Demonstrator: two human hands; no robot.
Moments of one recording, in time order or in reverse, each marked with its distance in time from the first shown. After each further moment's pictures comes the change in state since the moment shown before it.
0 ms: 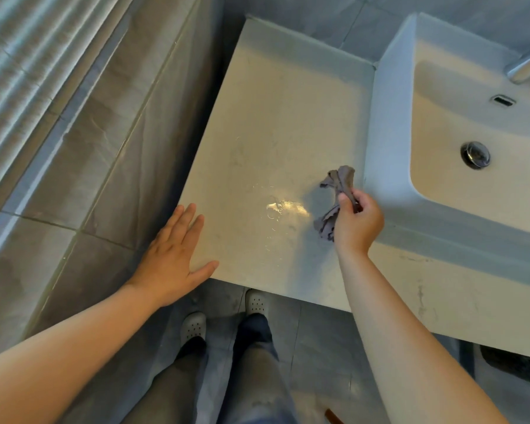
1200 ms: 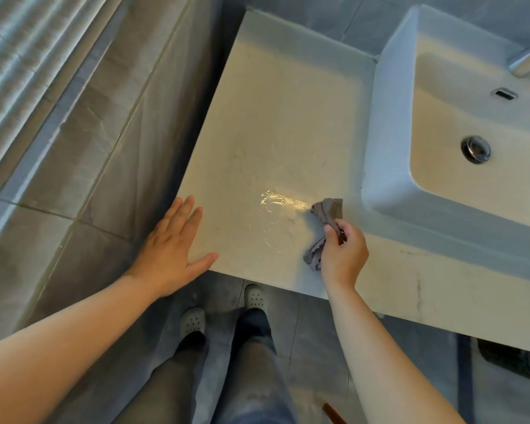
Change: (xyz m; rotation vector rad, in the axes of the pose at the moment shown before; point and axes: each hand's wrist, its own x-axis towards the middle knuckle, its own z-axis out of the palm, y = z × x) left_hand 0.001 0.001 -0.001 -0.009 -0.007 -0.015; right_hand -0.053 0.034 -0.017 -0.108 -0.081 -0.006
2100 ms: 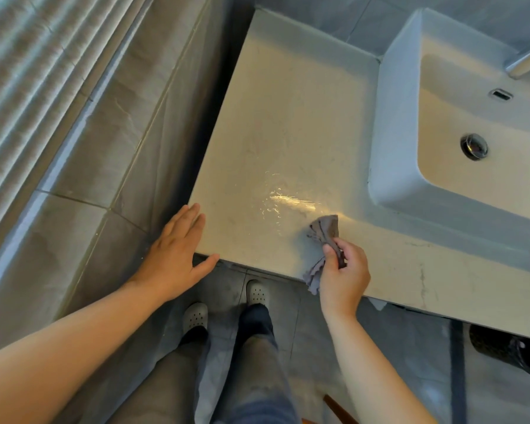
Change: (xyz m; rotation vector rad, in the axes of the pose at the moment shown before) left_hand -0.030 -0.010 -0.005 -0.112 0.037 0.036; right_hand -0.070 -0.008 -0.011 0.034 0.025 -0.089
